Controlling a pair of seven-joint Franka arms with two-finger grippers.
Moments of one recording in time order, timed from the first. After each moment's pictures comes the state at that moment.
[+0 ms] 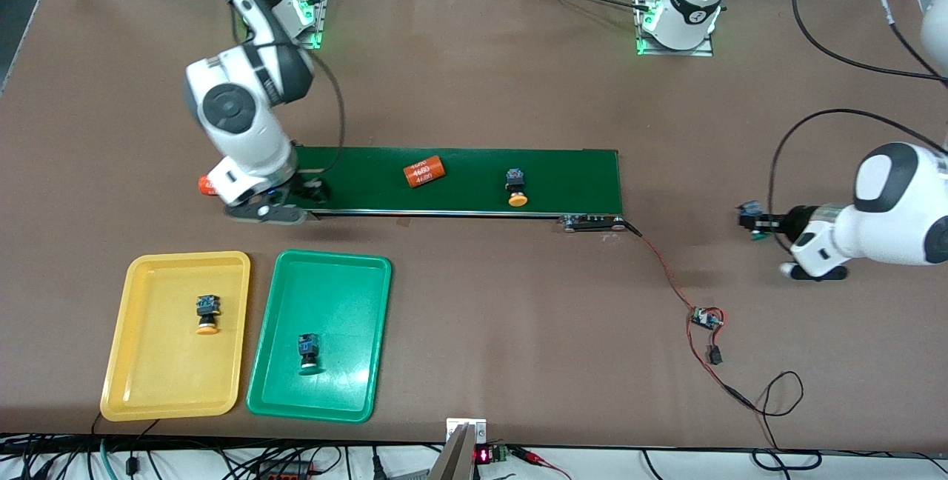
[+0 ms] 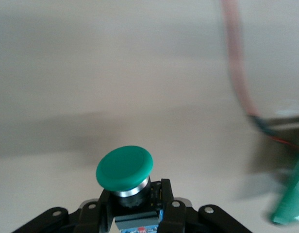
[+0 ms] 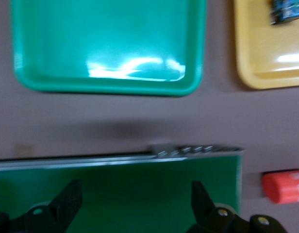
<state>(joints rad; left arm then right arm) 0.90 0.85 -0.97 -1.65 0.36 1.76 -0.20 -0.03 0.26 0.46 -2.06 -0.28 2.29 0.63</state>
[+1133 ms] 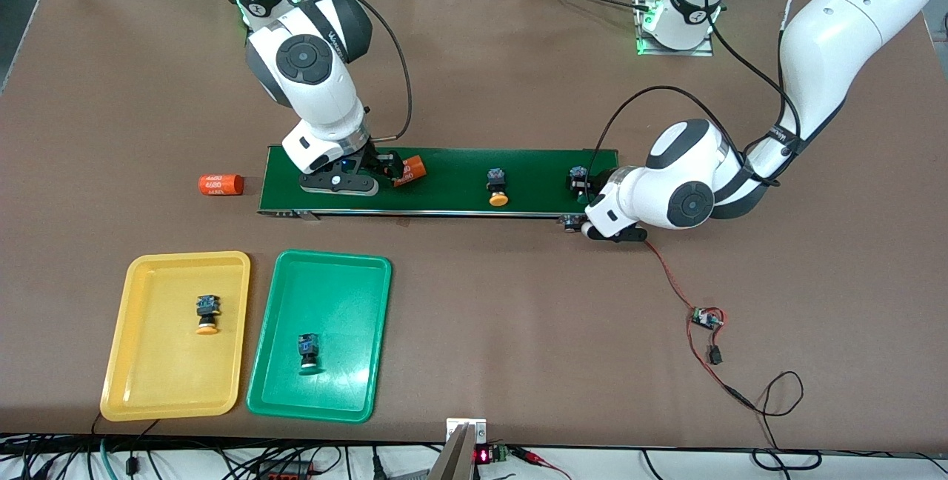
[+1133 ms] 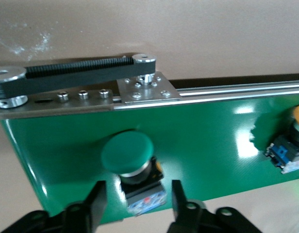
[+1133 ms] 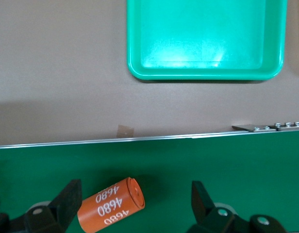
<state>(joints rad) 0.52 0.86 -1.05 -1.80 0.29 1.95 -0.61 0.03 0.30 0.57 -1.94 -0.26 2.25 0.81</state>
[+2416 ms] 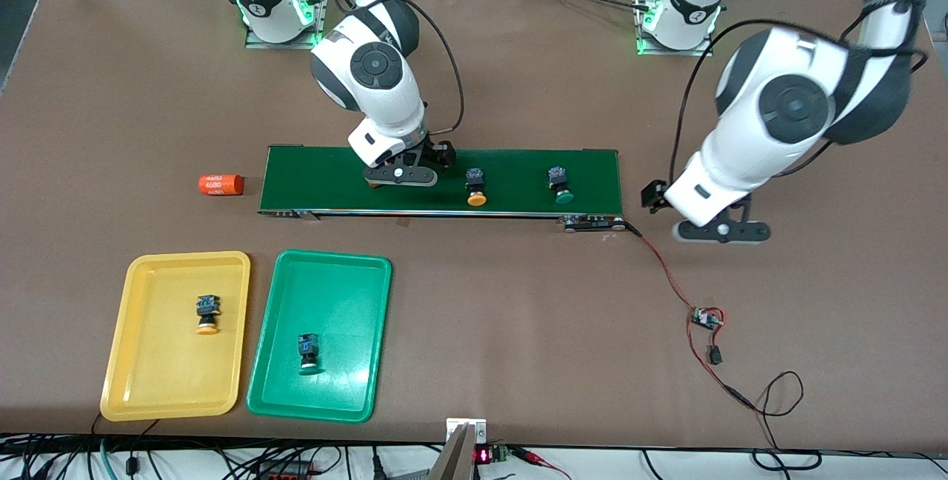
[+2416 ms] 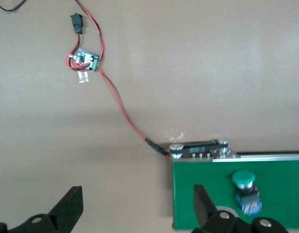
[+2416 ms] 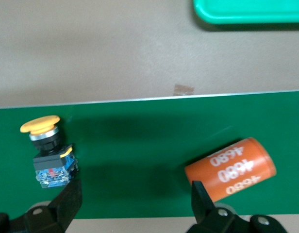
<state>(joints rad) 0.05 0.25 -0.35 -1.66 0.11 1.85 -0.28 0.20 0.46 0.57 -1.85 -0.26 2.25 0.94</state>
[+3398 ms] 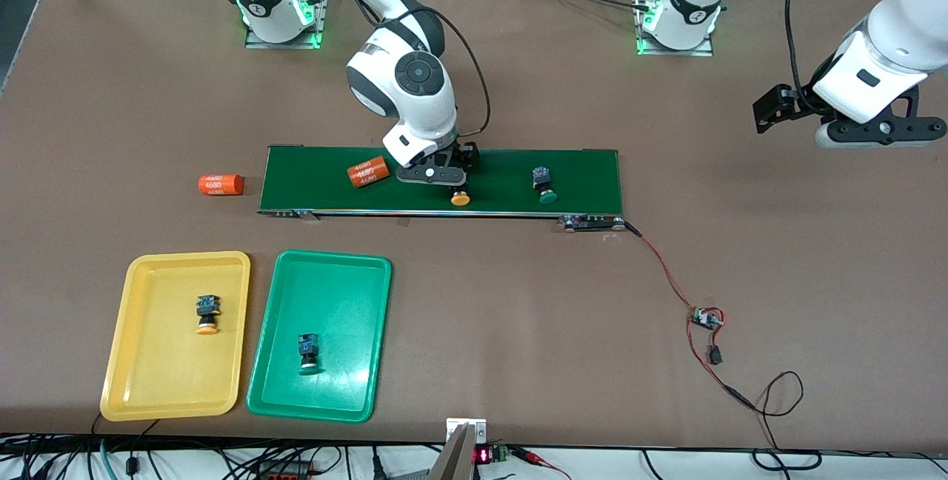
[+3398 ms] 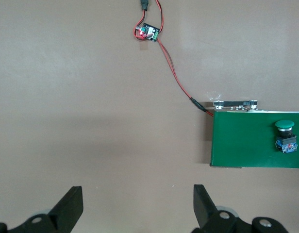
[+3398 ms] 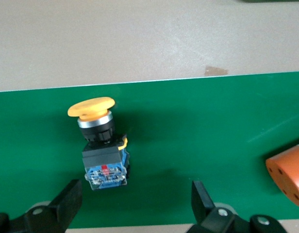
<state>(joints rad) -0.02 -0.05 -0.10 -1.71 0.05 1.61 -0.14 0.29 0.57 0.55 -1.78 -0.35 2.25 1.06</state>
